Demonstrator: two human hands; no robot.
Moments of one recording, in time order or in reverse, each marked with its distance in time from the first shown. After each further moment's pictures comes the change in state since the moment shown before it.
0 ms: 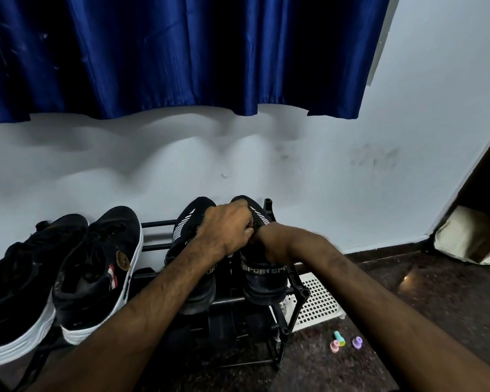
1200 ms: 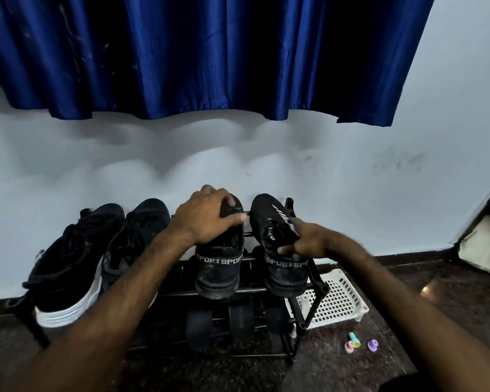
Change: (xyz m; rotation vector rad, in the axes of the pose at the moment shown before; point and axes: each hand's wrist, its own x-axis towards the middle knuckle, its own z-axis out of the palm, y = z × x) left_hand -0.048 -0.073 -0.029 -0.328 -0.015 -0.196; right_hand 0.004 0.030 0.017 0.391 0.127 0.184
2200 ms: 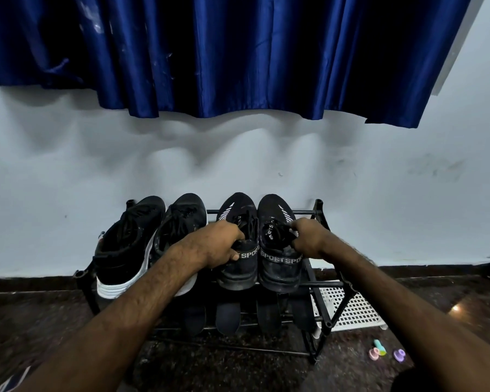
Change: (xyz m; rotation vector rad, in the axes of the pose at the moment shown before) left_hand -0.051 -0.041 0.001 0.191 -0.319 0.042; right_hand 0.012 -0.053 0.039 -0.020 0.122 -0.101
